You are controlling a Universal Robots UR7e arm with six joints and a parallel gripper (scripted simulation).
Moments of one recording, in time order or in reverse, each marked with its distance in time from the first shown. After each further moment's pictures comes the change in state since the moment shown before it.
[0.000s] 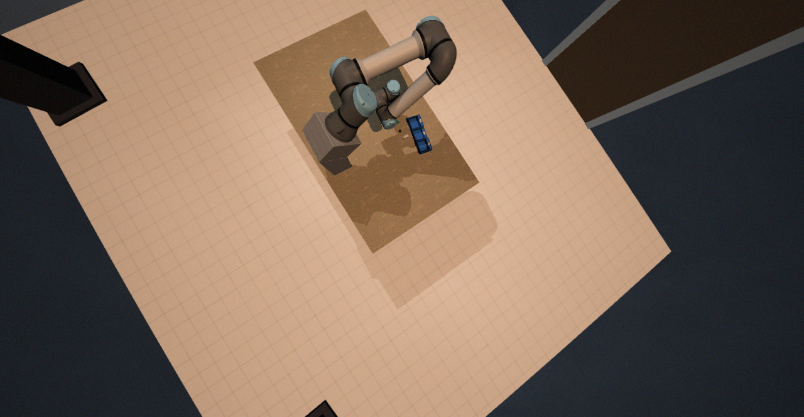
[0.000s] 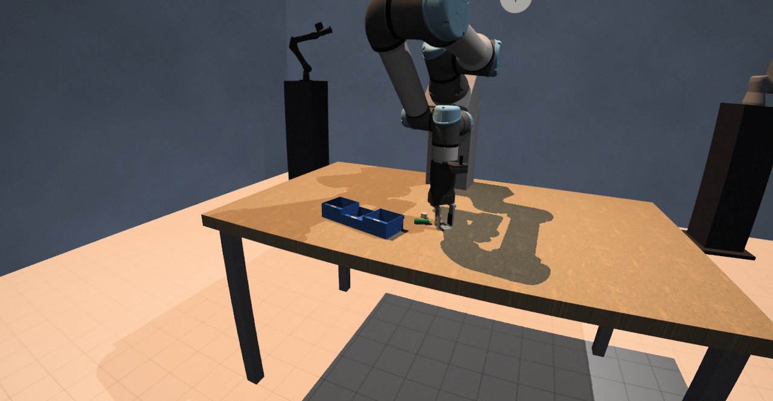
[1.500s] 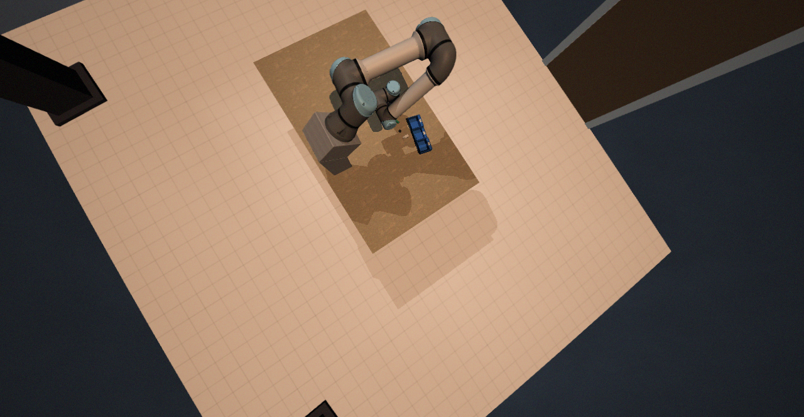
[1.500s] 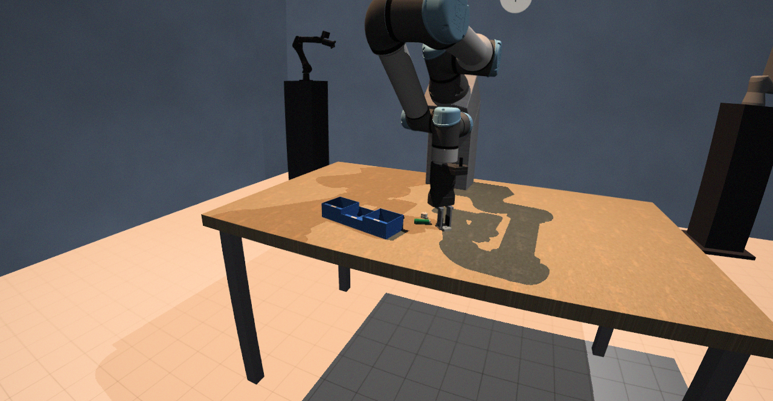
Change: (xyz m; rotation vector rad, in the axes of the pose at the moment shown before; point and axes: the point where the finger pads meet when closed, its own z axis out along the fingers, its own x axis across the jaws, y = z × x) arm 0.000 0.000 0.005 0.000 0.000 0.000
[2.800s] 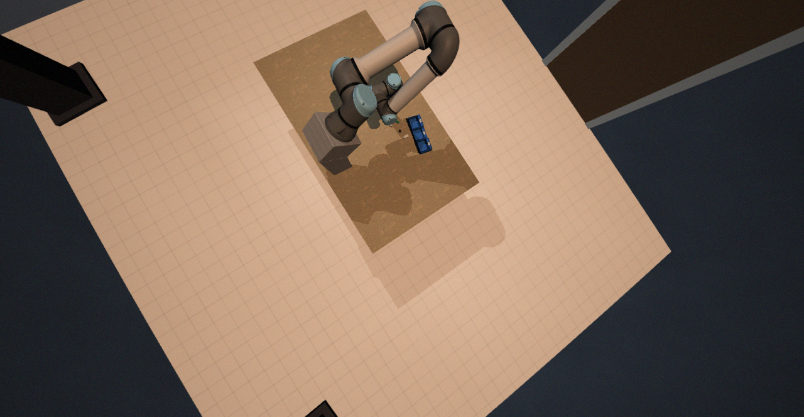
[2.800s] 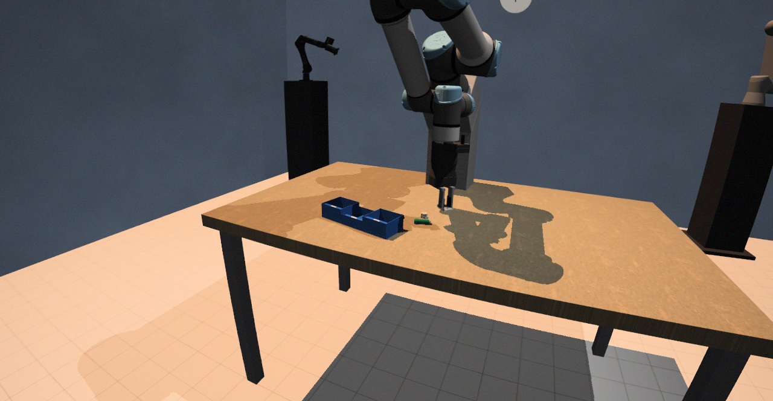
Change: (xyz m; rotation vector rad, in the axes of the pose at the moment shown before) arm 0.000 0.000 -0.060 0.000 0.000 0.000
